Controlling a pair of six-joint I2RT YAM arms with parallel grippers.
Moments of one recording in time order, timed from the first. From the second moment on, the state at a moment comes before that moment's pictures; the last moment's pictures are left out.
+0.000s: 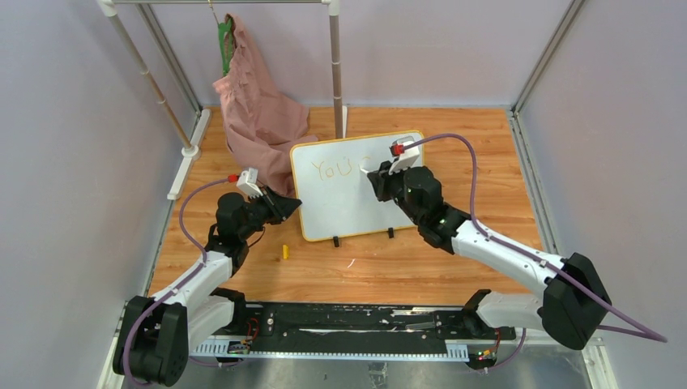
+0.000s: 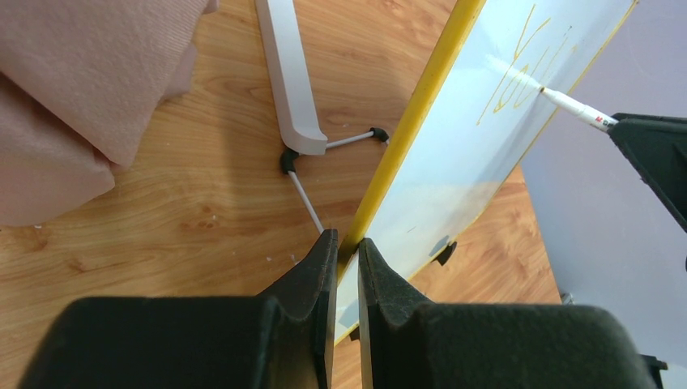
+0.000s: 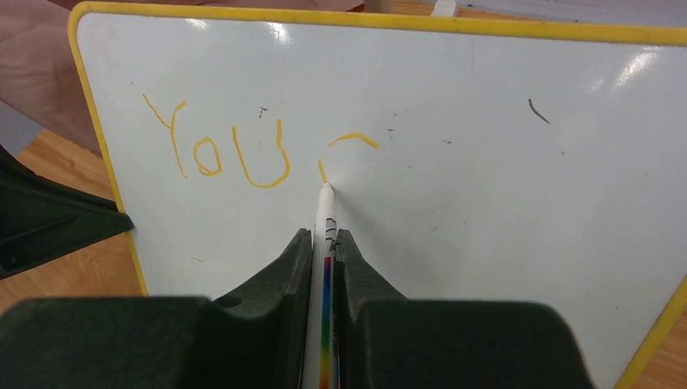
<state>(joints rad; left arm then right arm) -0.19 0.98 0.28 0.47 0.41 -0.70 0.77 1.21 0.79 0.26 0.24 0.22</state>
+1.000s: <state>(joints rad) -0.19 0.98 0.28 0.47 0.41 -0.70 0.74 1.07 0.74 0.19 0.30 0.20</state>
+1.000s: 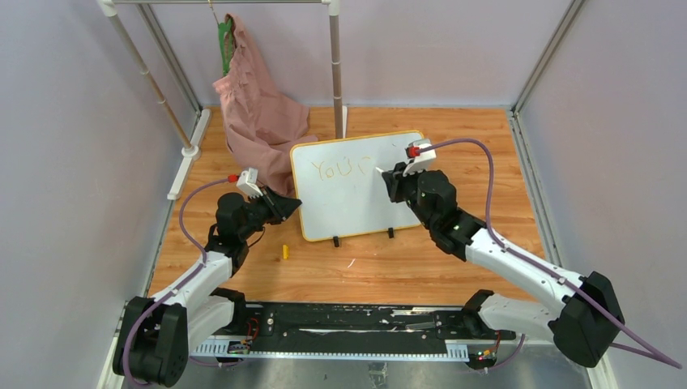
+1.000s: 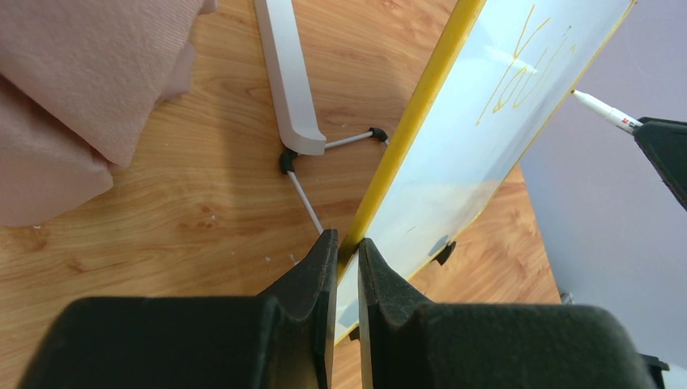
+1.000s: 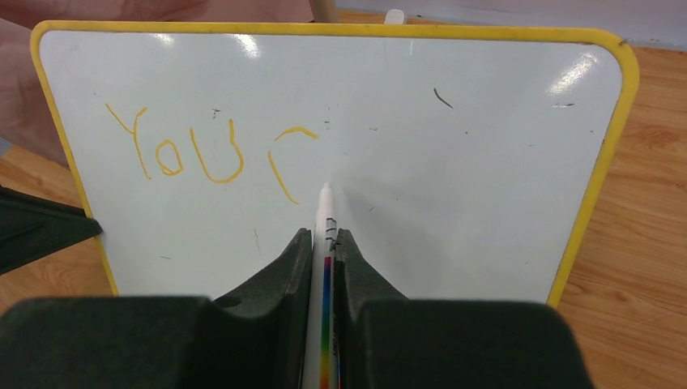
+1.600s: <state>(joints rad) -0.19 0.97 0.28 0.47 0.41 -0.70 0.74 1.13 0.74 0.20 0.32 0.19</state>
